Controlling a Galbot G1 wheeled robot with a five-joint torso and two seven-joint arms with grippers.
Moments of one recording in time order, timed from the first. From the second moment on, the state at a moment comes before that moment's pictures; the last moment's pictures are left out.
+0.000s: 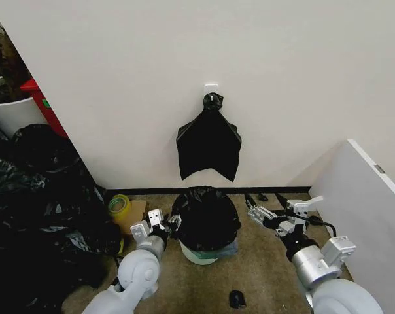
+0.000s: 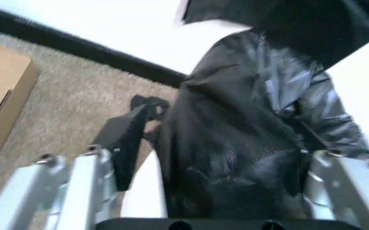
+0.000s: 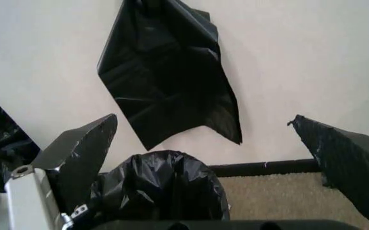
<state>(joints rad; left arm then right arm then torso) 1.23 -1.16 -0.11 -1.98 -0.92 0.28 -0.49 -1.63 1.20 0.47 2.42 0.59 -0.28 0.17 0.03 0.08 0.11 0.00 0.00</state>
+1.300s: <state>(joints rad) 1.69 -1.14 -0.22 -2.12 -0.05 -0.29 -0.37 -1.83 1.42 0.59 2.30 0.22 0.24 0.07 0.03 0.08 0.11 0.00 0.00</state>
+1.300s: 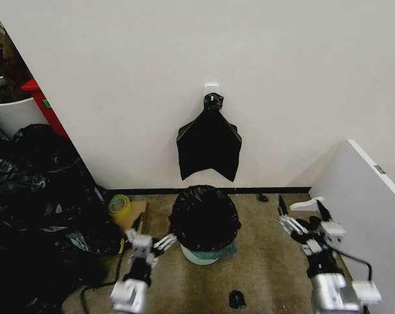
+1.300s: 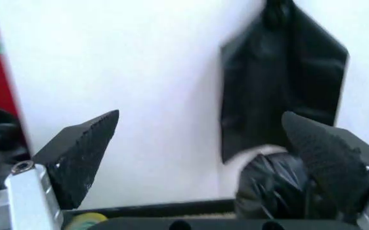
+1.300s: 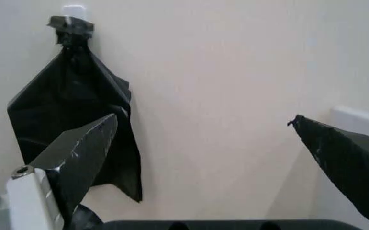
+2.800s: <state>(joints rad) 1.97 -1.31 -0.33 -2.20 0.04 -0.46 -0.32 -1.87 1.53 0.53 2.27 0.06 0.39 0.01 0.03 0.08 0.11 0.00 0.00</state>
